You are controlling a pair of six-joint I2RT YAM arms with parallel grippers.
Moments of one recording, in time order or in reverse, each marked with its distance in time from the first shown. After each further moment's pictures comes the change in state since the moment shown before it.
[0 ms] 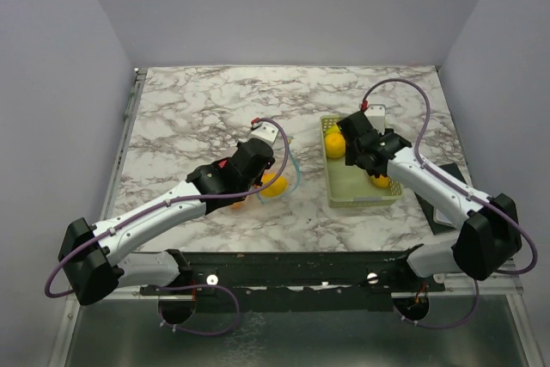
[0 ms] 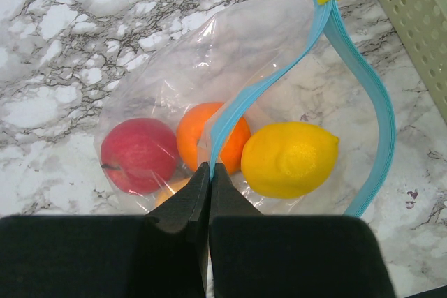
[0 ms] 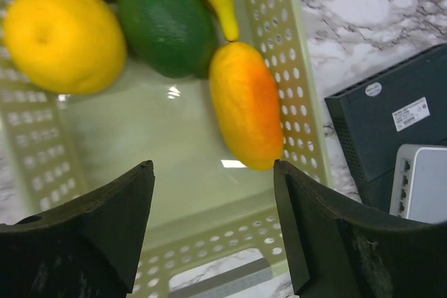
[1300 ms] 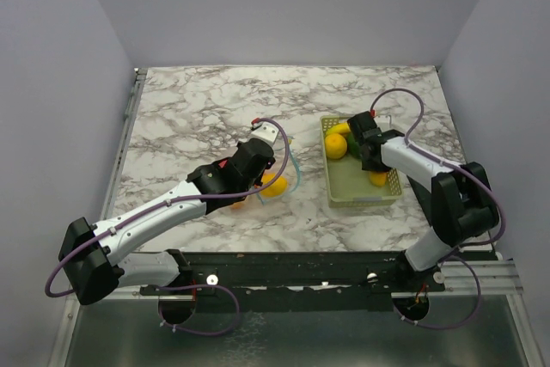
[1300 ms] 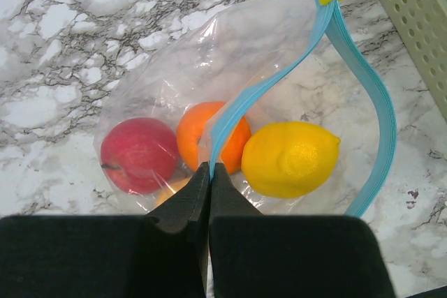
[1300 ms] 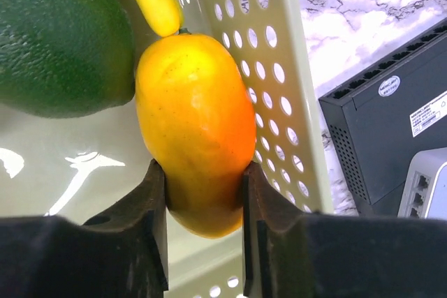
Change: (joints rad) left arm 0.000 0.002 0.000 0.000 0.000 0.000; right arm -0.228 0.269 -0.077 0.122 -0.072 -0.079
